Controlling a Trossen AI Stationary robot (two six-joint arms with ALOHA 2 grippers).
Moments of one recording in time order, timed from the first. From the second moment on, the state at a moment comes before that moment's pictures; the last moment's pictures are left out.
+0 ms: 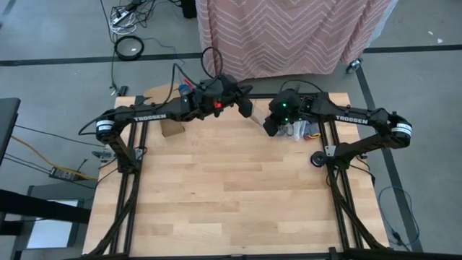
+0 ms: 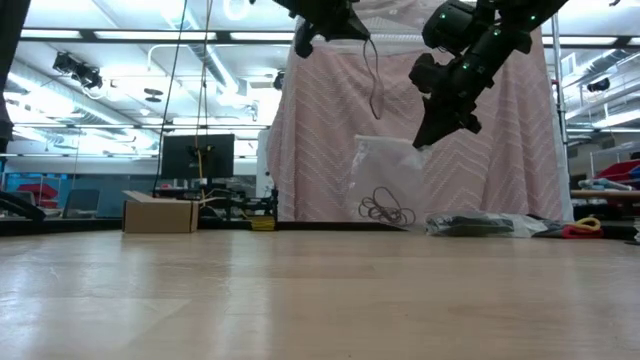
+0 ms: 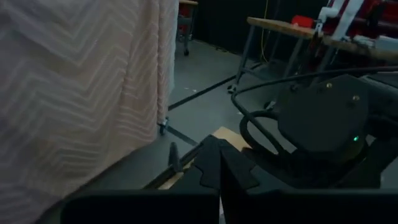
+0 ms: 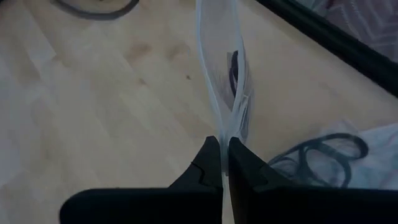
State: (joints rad) left arm 0.24 1.70 1.53 0.04 -0.35 -0.28; right arm -0.45 1.27 0.92 -0.47 0.04 0.29
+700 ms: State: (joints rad) left arm 0.23 1.75 1.53 0.13 -0.35 -0.31; right arm -0.48 1.27 0.92 -0.46 -0.02 0.29
